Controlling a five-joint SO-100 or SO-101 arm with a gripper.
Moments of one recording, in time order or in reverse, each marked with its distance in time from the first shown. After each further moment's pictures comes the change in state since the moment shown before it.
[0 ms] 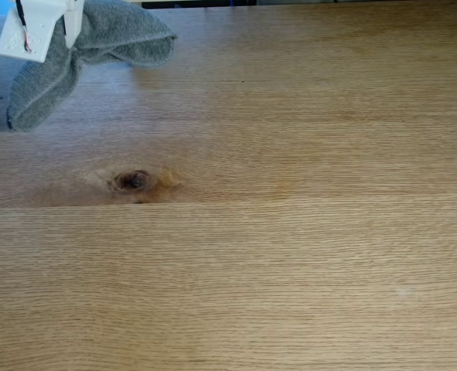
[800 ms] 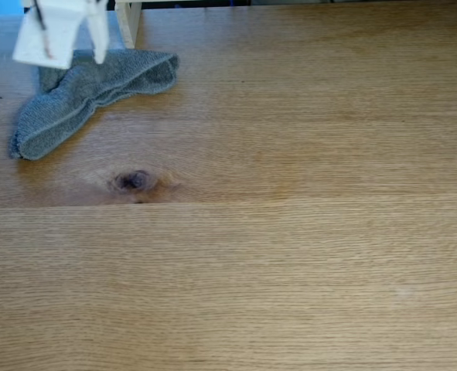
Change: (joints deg) arm -15.7 5.5 0.0 -2.1 5.9
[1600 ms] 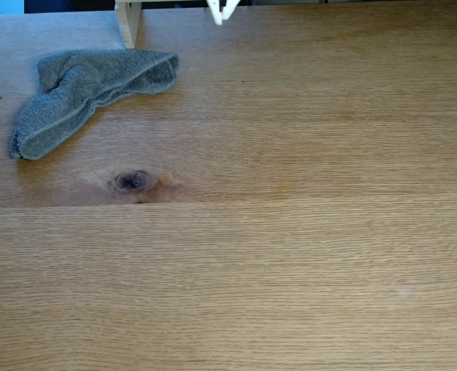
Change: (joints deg) arm -34.3 33.4 23.6 -14.4 30.1
